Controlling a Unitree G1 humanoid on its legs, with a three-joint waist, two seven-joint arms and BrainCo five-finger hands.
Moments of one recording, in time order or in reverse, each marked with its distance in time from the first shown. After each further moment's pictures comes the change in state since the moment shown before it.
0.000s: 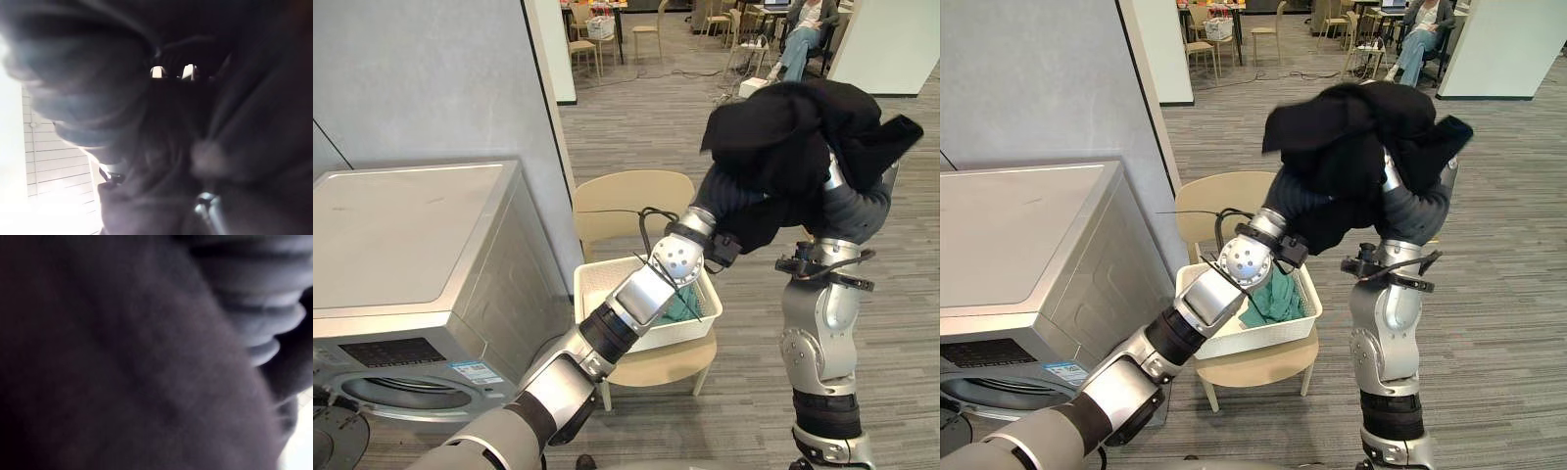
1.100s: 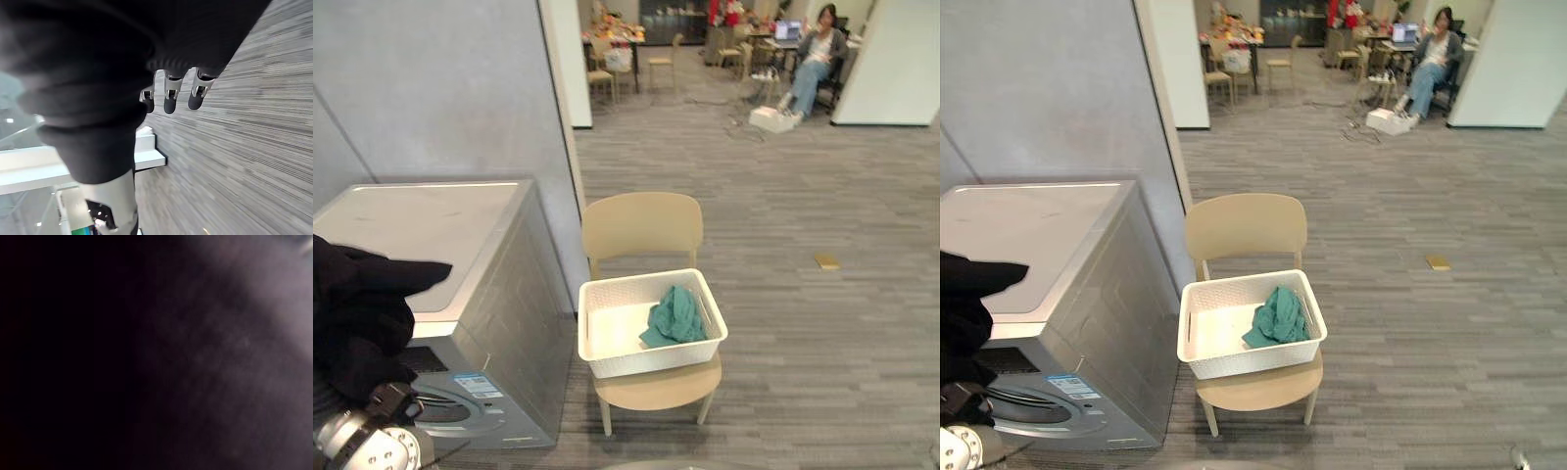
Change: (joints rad) left arm 1.174 -0.048 1.183 -0.565 0.094 -0.148 0.172; right arm 0.666 0.292 -0.784 0.564 0.060 0.098 -0.004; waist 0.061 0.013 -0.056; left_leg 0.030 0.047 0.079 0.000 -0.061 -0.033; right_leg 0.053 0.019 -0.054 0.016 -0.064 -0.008
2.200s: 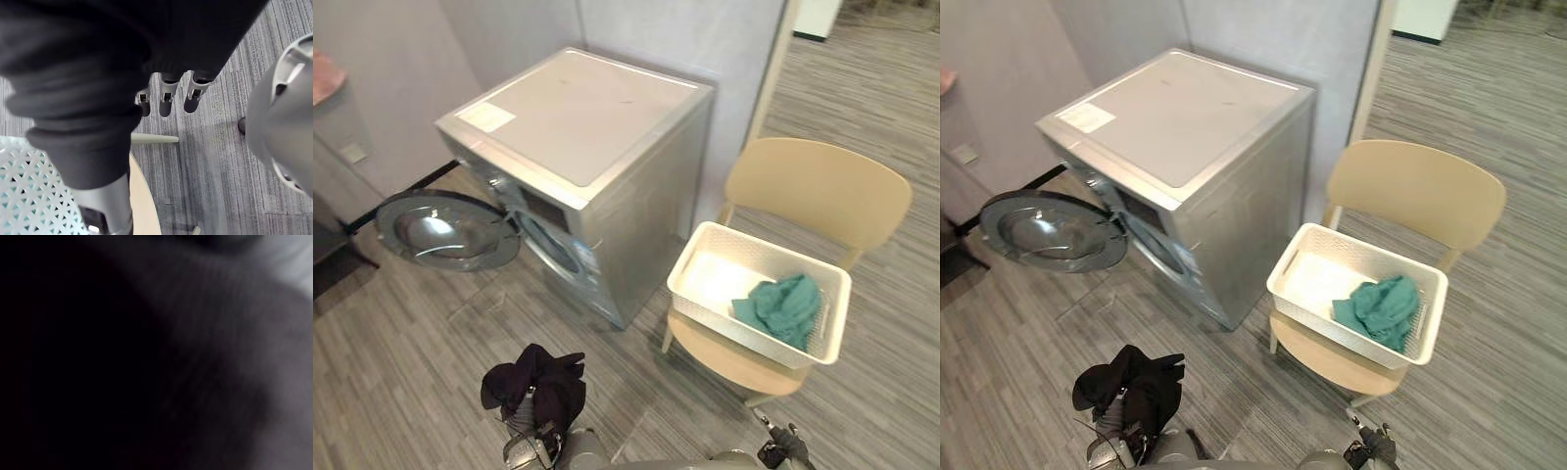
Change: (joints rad) left arm -0.289 0.022 -0.305 1.148 0.039 0.123 -0.213; right arm -0.388 -0.126 0.337 0.792 -0.087 0.074 0.050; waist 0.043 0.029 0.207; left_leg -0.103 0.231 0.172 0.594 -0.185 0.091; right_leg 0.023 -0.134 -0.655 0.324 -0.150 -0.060
